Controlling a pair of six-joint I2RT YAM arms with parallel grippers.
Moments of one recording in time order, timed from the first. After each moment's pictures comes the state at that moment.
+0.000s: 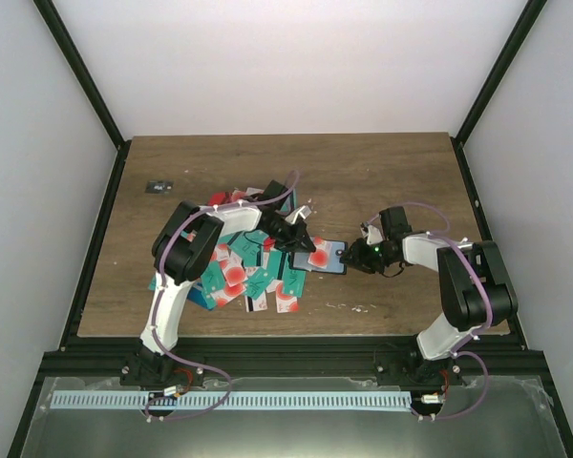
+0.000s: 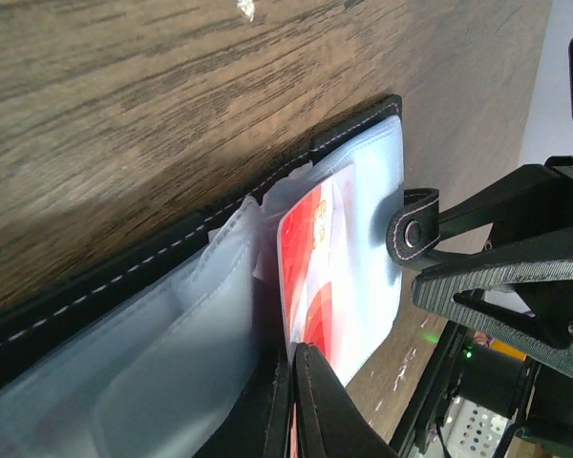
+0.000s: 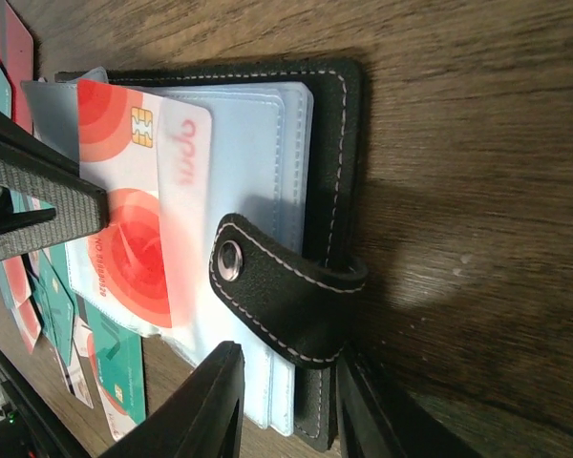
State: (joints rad) left arm -0.58 2.22 1.47 -0.41 0.85 -0.49; right arm 0.17 1.60 0.70 -0.28 -0.63 0.41
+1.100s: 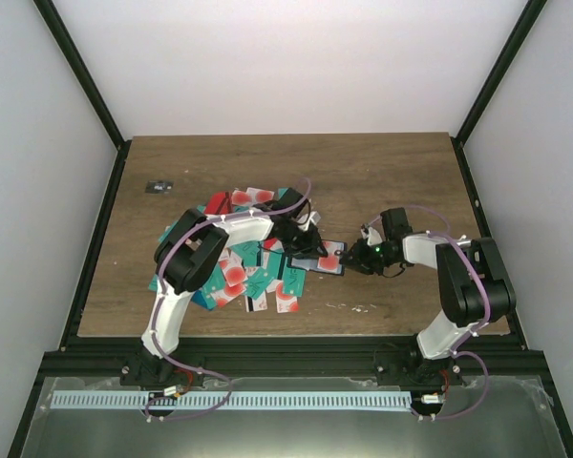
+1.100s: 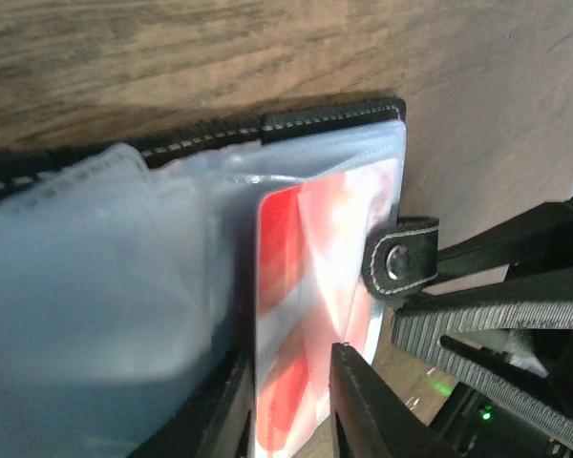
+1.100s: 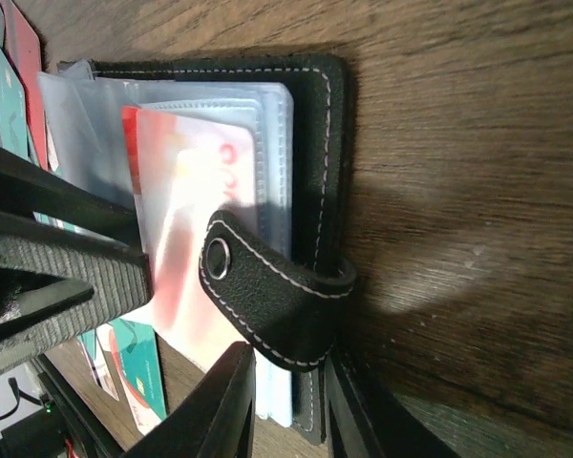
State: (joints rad) left arm -0.70 2.17 1.44 -0.33 0.66 -0.71; right arm 0.16 1.63 0.70 -0.26 -0.68 0.45
